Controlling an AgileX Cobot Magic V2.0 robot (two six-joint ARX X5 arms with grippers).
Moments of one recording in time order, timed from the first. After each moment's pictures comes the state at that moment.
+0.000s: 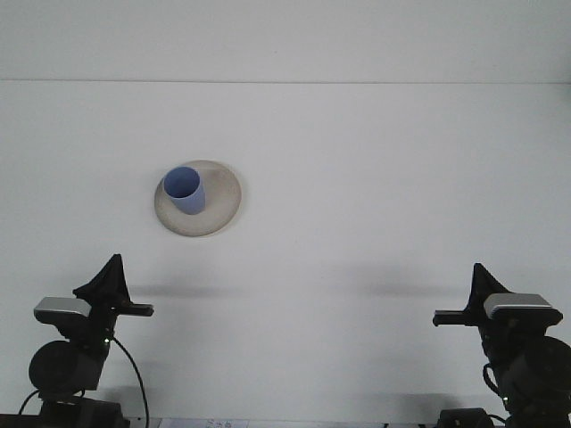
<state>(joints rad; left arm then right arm) -0.10 0.20 0.24 0.14 -0.03 -0.12 0.04 0.36 0.70 -0.52 0.00 0.09</state>
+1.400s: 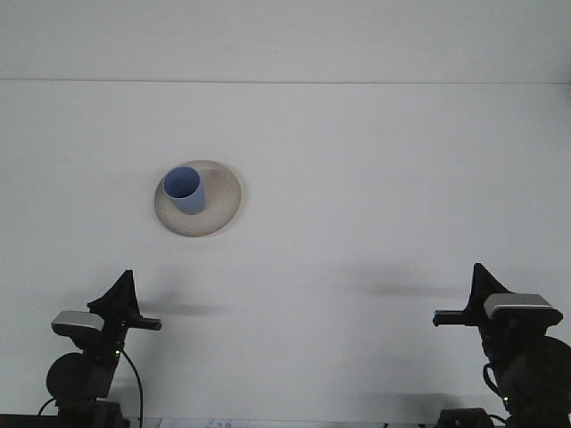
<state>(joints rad) -0.08 0.00 0.03 0.15 0.02 -0.12 0.05 0.36 0.70 -0.52 0.00 0.09</state>
